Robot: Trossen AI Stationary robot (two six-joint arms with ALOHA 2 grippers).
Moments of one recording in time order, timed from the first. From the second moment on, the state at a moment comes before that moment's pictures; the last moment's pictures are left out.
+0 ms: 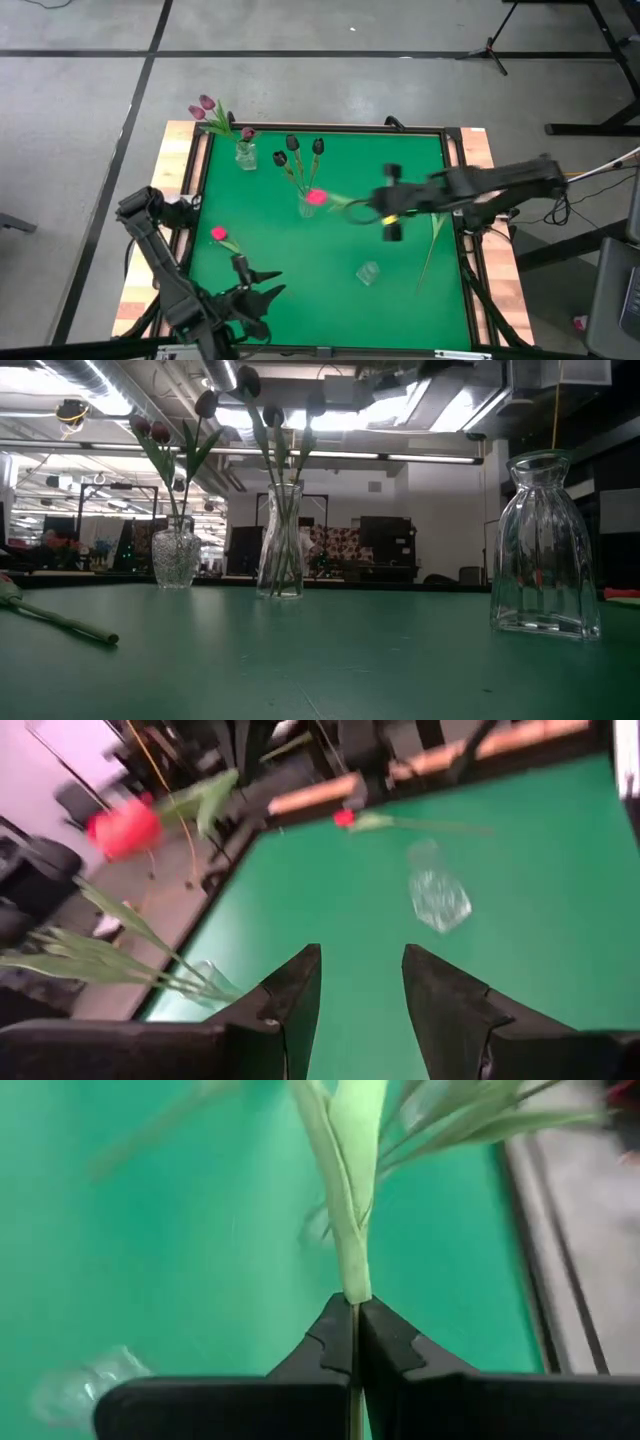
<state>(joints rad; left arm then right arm) -0.92 1.83 1.70 -1.17 -1.19 -0.83 0.25 1.35 1.43 -0.93 0.33 0.03</state>
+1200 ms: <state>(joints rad) -0.77 1.83 1.59 -0.33 -0.66 -0.04 0.65 1.30 0.41 1.39 0.46 -0.14</state>
